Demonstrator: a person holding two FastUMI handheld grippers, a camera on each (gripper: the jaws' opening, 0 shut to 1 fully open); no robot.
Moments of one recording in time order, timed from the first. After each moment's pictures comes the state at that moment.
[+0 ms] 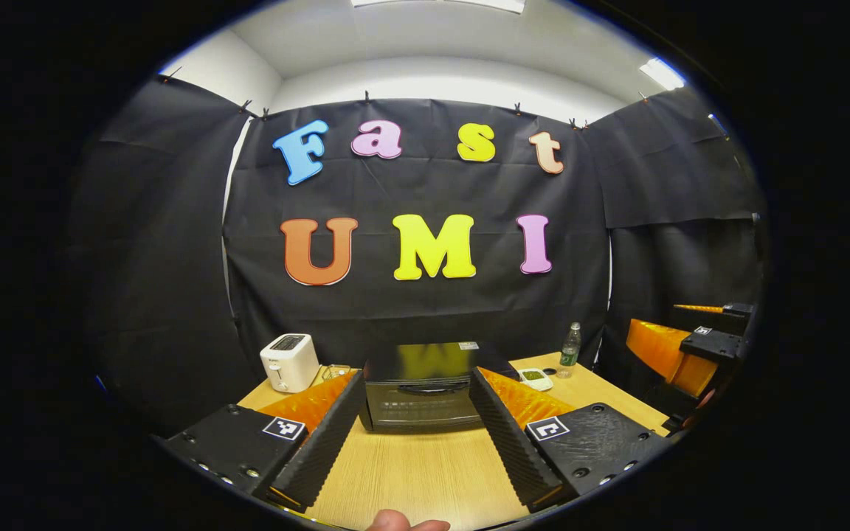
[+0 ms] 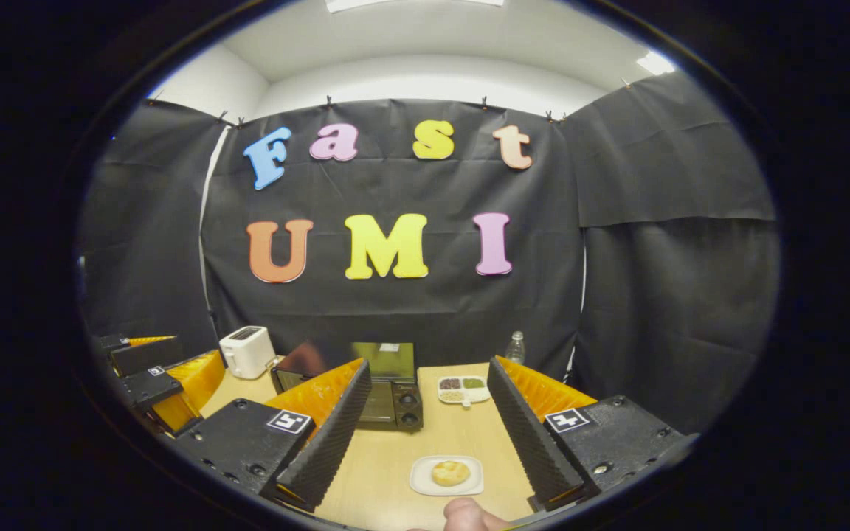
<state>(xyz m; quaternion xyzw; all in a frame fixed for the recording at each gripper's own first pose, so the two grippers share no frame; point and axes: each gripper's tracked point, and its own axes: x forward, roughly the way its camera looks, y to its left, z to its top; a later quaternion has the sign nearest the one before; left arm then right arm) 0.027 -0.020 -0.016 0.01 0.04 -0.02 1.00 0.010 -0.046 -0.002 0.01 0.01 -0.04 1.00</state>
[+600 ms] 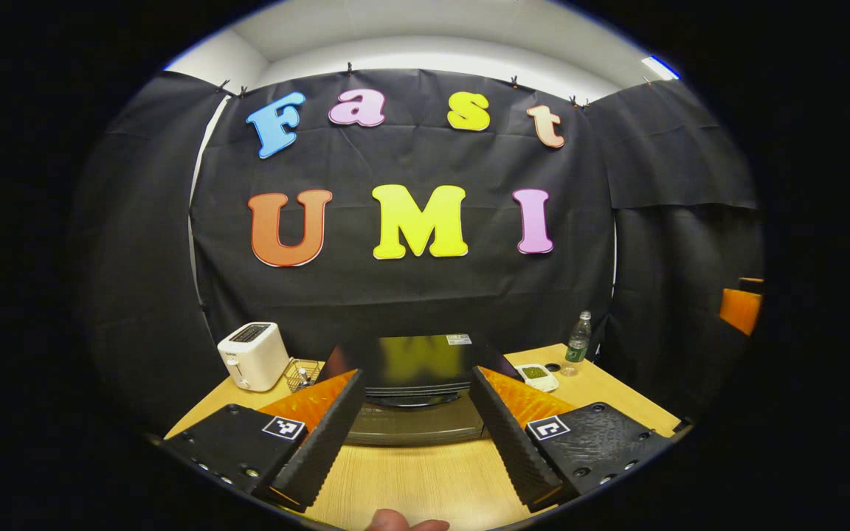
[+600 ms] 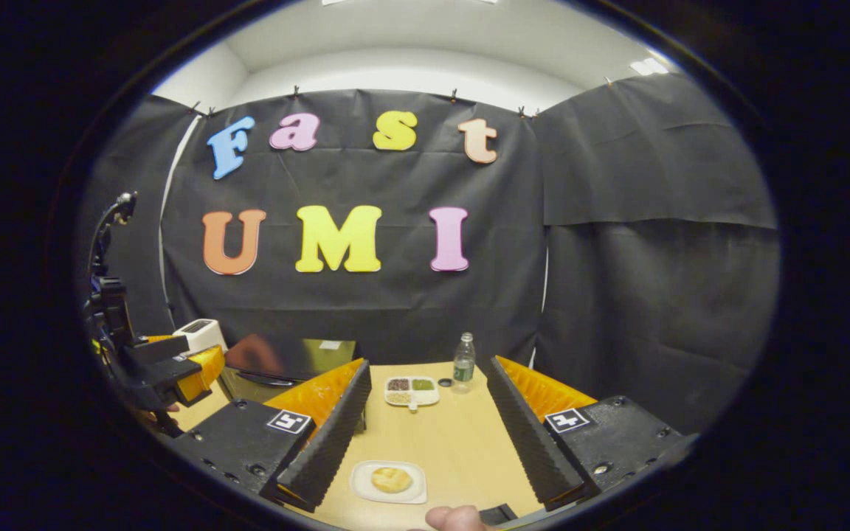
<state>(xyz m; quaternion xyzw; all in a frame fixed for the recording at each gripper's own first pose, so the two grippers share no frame) 0.154 -0.051 -0.063 0.01 0.07 -0.03 1.00 0.040 -0.144 -0.009 0.00 0.03 -0.11 0.99</state>
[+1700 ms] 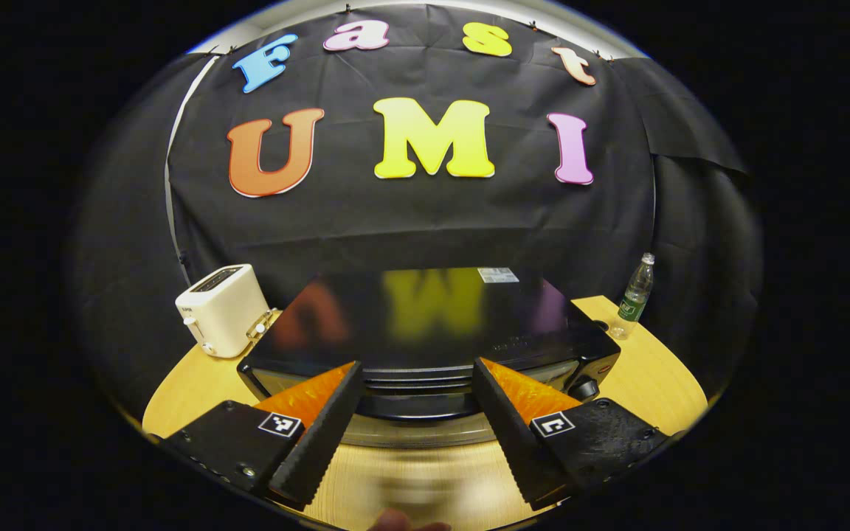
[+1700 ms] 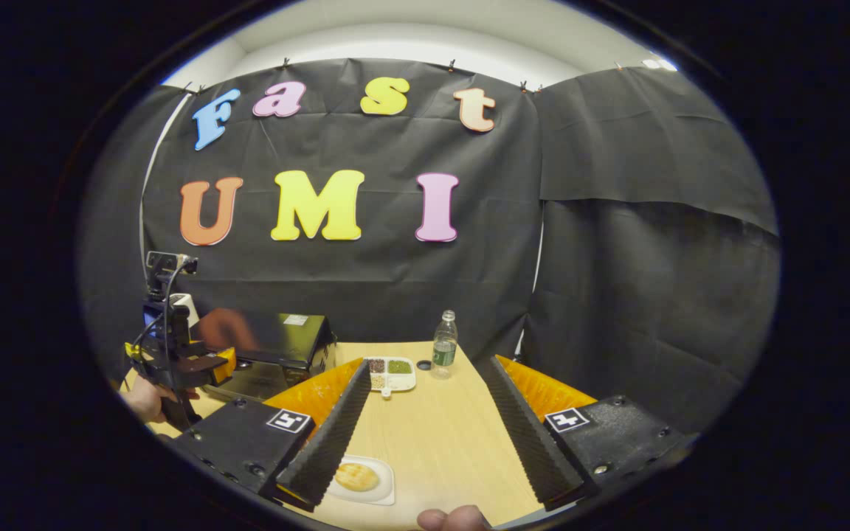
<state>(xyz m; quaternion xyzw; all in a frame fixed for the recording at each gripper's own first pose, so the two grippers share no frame) 0.263 -0.041 -0.191 0.01 0.21 -0.01 0.98 0.086 -0.181 -0.037 -0.01 0.09 -0.12 0.99</state>
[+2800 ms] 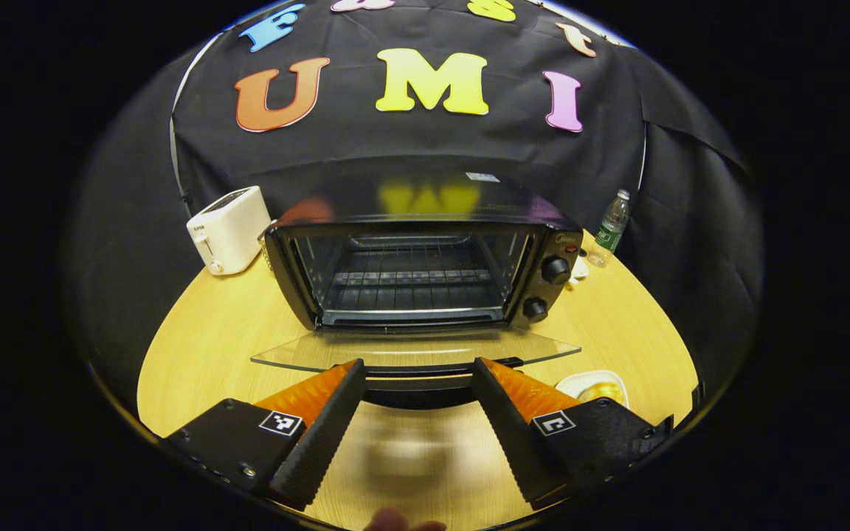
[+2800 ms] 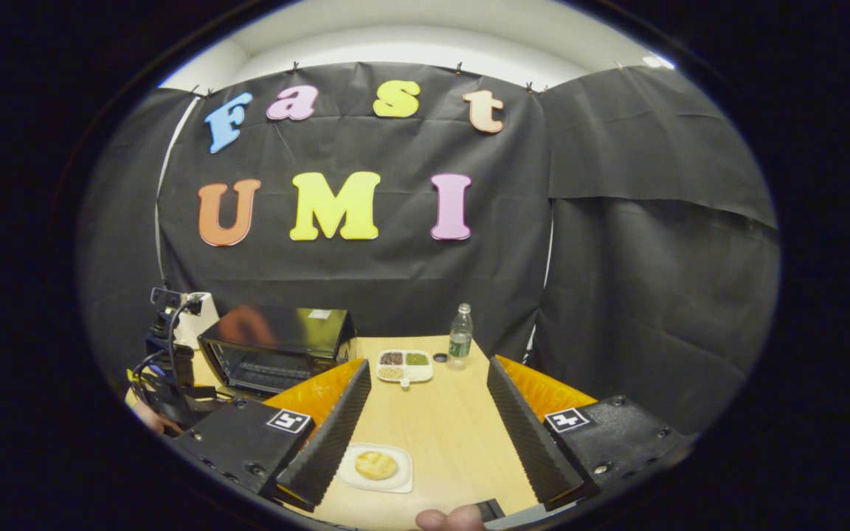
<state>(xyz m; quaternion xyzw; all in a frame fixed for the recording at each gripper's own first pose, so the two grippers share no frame) 0.128 -0.043 -0.247 -0.01 0.34 -0.02 0.94 0.054 -0.154 -0.047 0.00 0.09 -0.09 0.99</state>
